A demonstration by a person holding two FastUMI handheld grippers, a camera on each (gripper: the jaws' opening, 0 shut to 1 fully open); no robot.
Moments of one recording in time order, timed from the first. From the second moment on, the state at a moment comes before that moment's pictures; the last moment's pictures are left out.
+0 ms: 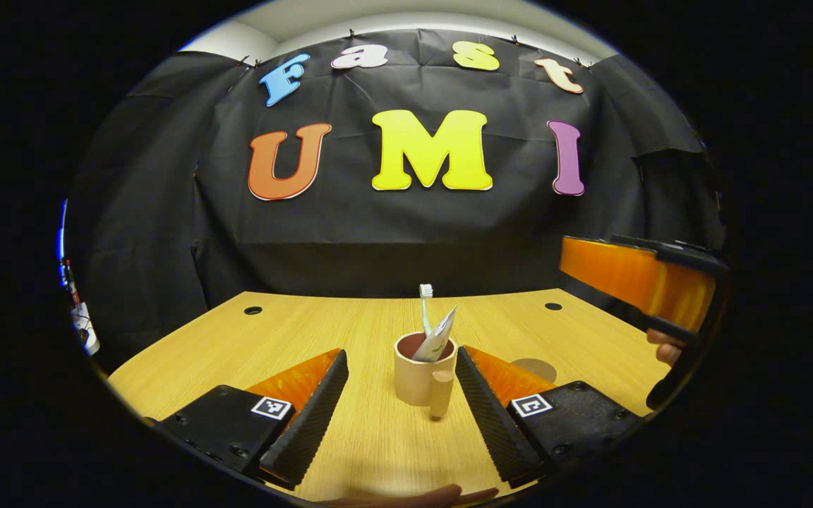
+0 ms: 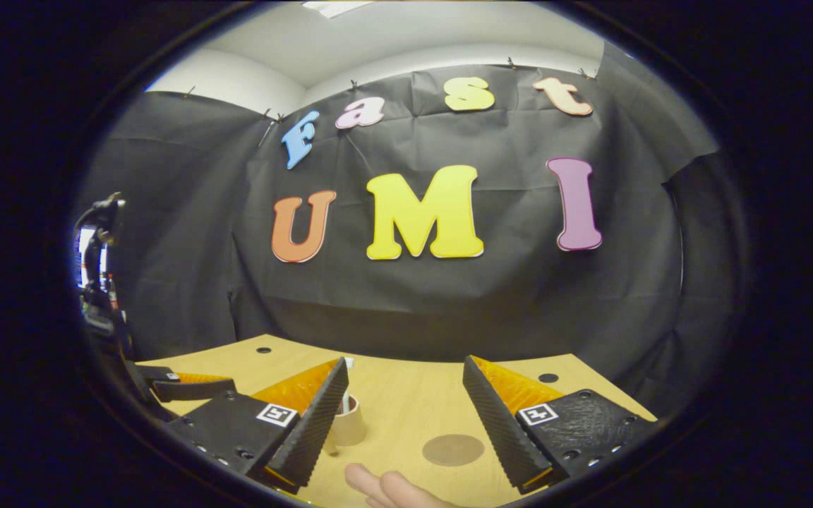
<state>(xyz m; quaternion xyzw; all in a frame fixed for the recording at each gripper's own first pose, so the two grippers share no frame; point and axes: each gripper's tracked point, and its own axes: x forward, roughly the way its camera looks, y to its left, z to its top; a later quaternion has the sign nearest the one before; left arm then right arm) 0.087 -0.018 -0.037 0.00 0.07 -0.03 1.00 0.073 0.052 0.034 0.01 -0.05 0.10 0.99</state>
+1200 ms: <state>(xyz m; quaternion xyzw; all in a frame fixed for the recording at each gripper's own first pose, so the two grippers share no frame) 0.159 -0.048 -0.105 -0.06 0.53 0.01 0.84 0.021 -0.059 0.000 0.06 -0.08 0.10 0.99</state>
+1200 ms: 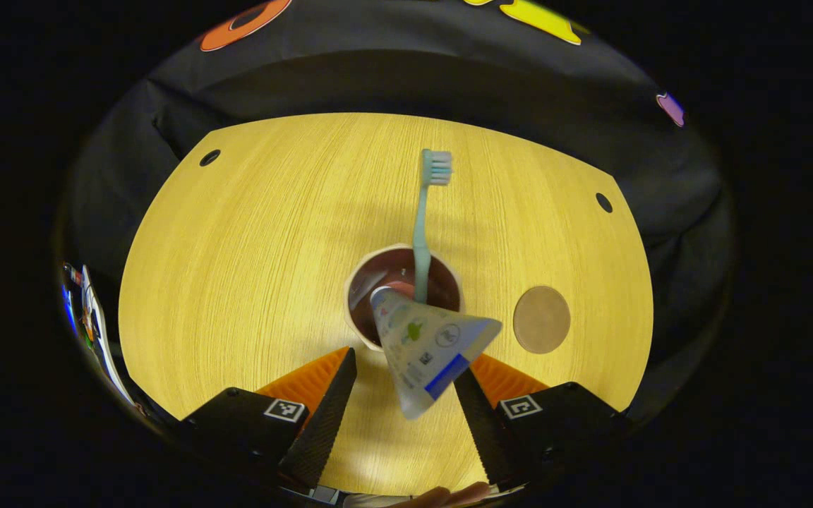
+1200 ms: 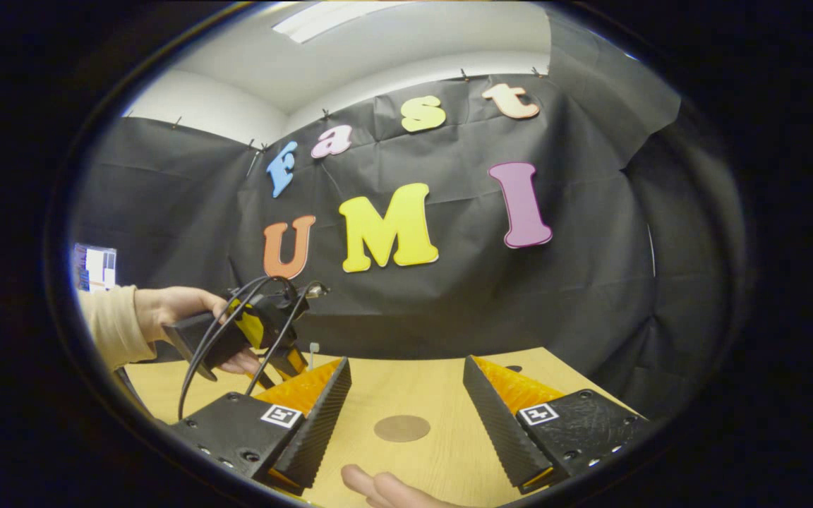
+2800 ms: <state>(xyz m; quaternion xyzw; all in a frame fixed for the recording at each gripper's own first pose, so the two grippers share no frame) 0.395 -0.191 0.261 0.00 0.55 -0.10 0.83 0.032 -0.087 0.004 0.10 -0.08 0.06 0.99</state>
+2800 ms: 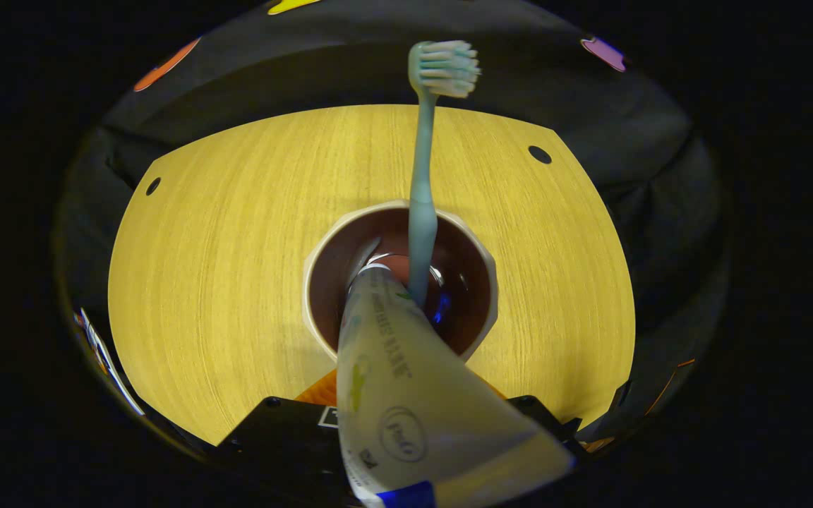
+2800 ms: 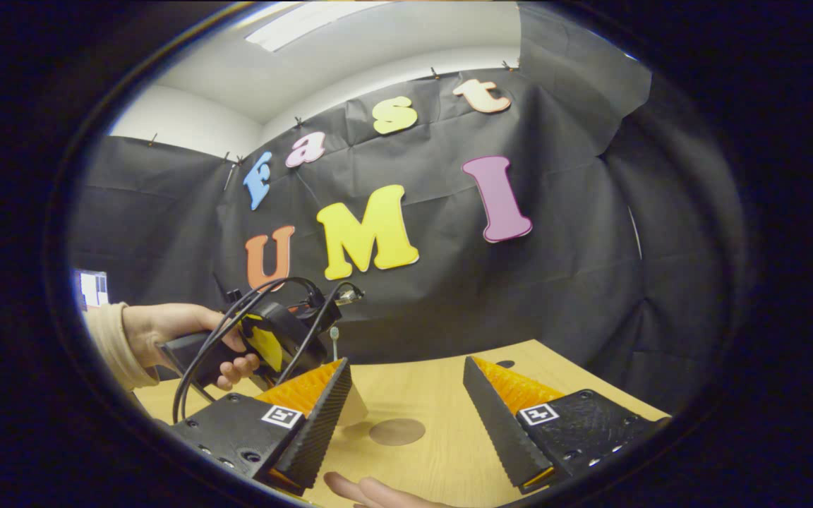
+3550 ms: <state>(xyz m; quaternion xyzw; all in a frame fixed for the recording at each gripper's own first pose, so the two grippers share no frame) 0.613 -0.257 0.357 0.05 0.34 -0.11 0.93 0.038 -0.105 0.000 0.14 -0.06 0.06 0.99</state>
